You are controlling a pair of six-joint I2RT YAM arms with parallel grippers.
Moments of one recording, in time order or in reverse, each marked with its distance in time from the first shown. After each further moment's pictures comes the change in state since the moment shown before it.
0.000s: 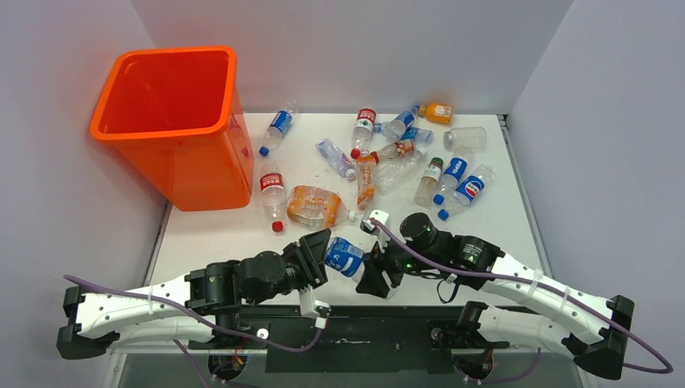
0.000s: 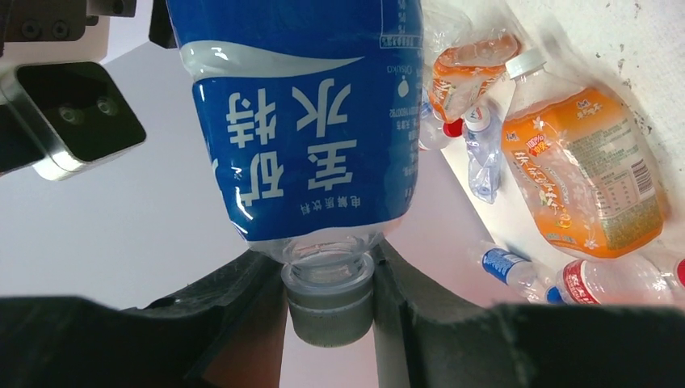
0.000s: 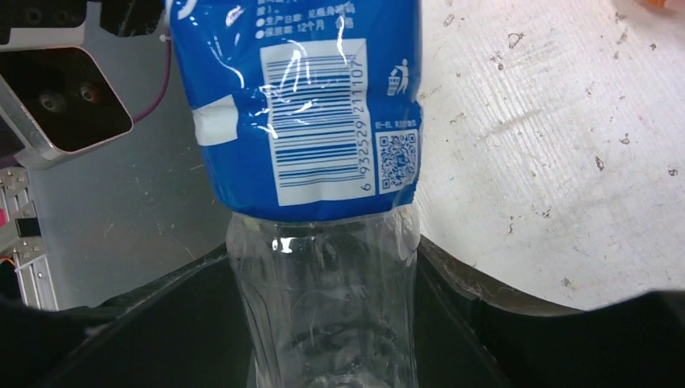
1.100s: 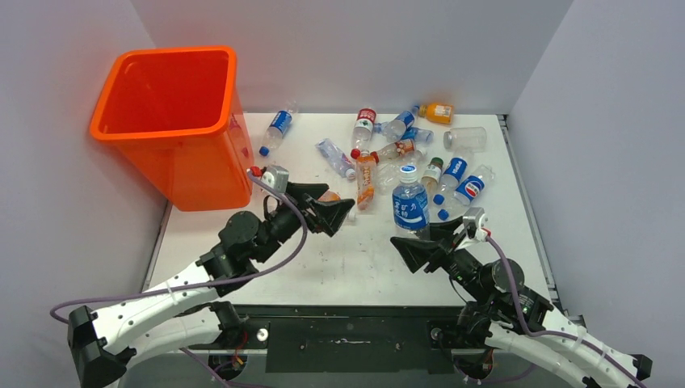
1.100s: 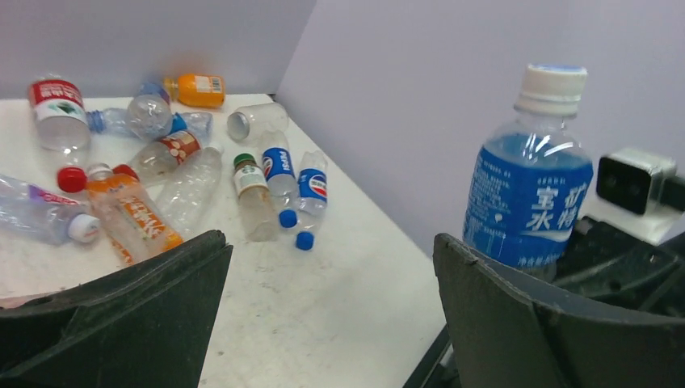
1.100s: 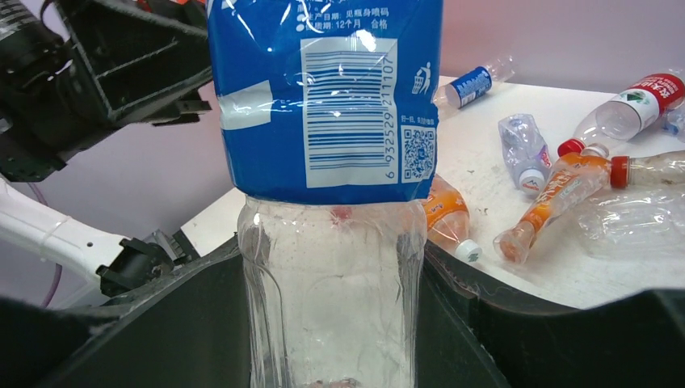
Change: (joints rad) left arm 0.339 0.095 0.012 0.664 0.156 -2.135; right arm 0.004 -0.645 -0.381 0.546 0.553 0.077
